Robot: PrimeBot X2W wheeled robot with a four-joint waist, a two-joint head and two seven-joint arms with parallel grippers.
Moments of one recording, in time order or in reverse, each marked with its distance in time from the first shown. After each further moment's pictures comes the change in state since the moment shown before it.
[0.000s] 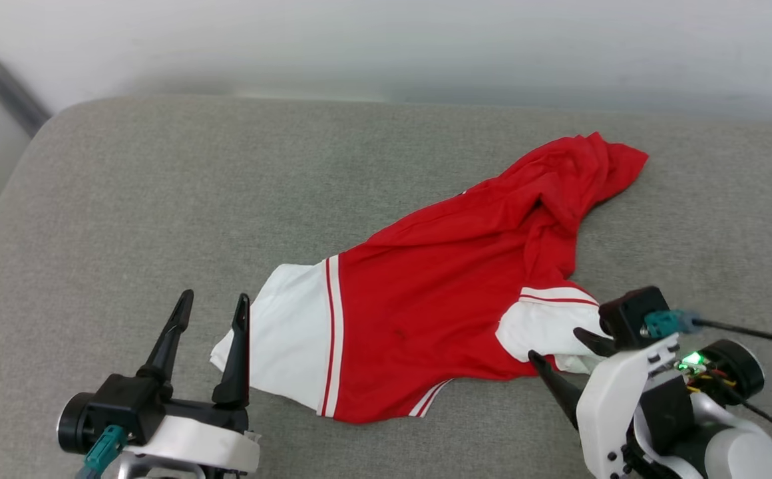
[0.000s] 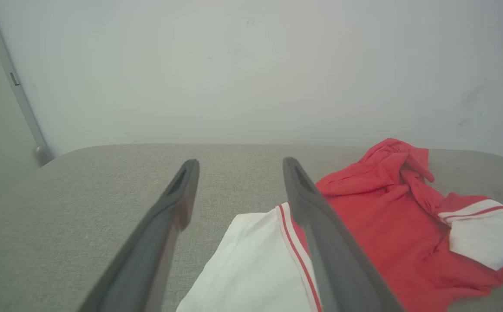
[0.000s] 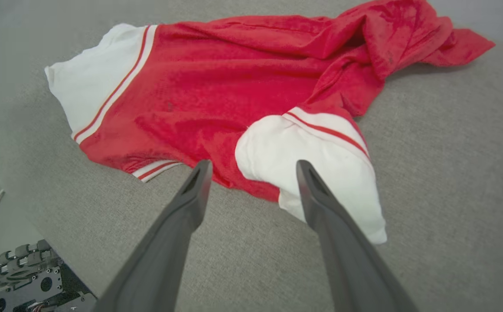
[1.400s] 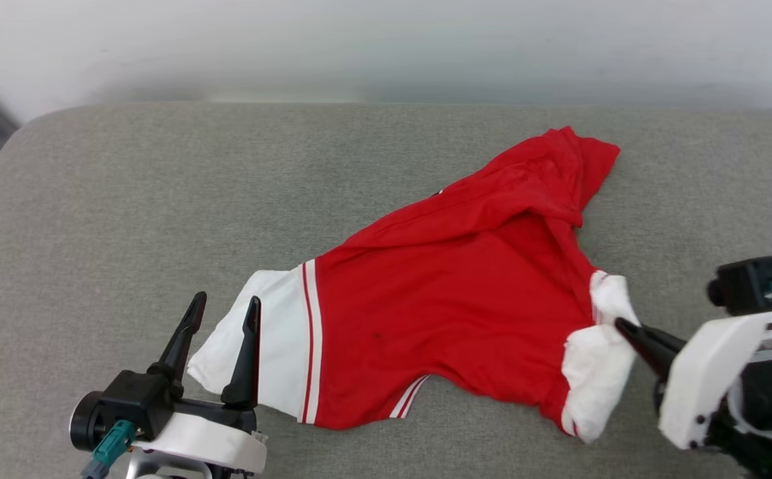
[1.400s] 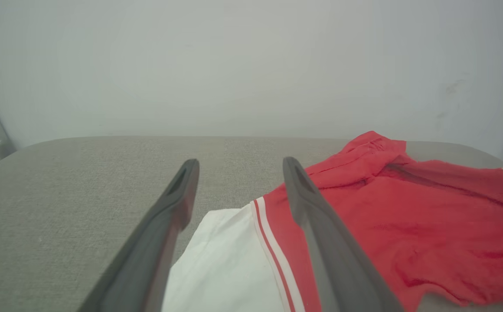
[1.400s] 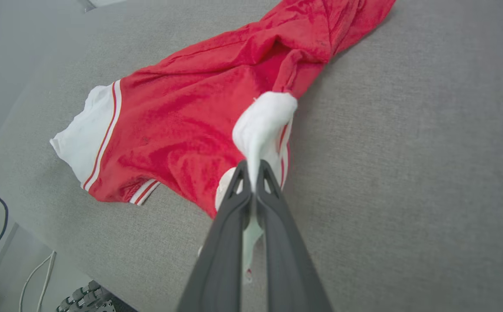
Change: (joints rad) left arm -0.019 0.005 -0.027 0.042 -0.027 -0.006 0.000; right arm 0.008 0.098 -0.281 -0.090 0.161 0.000 0.197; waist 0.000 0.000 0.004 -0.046
